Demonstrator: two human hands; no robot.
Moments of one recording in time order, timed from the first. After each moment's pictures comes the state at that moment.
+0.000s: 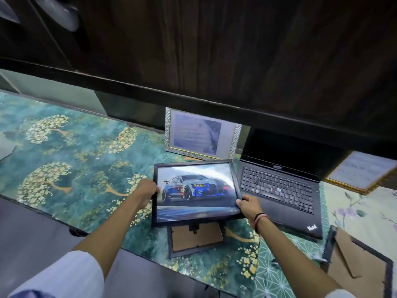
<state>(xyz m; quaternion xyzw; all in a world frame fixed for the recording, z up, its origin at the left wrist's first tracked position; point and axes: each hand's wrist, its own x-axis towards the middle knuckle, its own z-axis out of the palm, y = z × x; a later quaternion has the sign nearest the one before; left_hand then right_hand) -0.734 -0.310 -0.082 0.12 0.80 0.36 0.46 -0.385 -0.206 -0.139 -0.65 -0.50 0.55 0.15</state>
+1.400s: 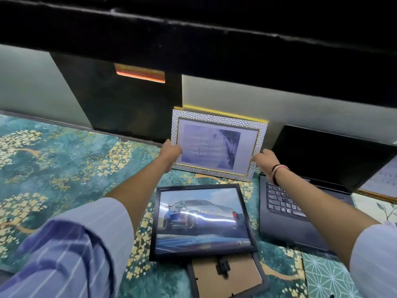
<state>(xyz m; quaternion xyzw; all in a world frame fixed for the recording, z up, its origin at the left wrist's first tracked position) -0.816 -0.113 -0.080 0.27 0.74 0.42 0.45 -0.509 -0.046 -0.059 -0.70 -0.52 0.44 0.22</state>
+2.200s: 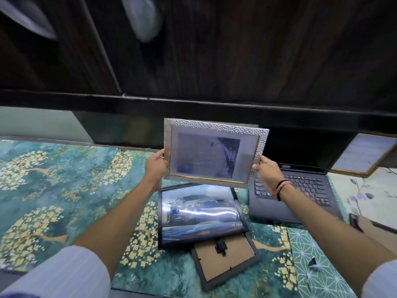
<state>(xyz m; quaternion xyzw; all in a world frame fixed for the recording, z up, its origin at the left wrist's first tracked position) -0.781 -0.208 -0.005 0.28 0.72 0.50 0.40 -0.459 -0.145 -0.014 -0.61 -0.44 0.56 0.35</state>
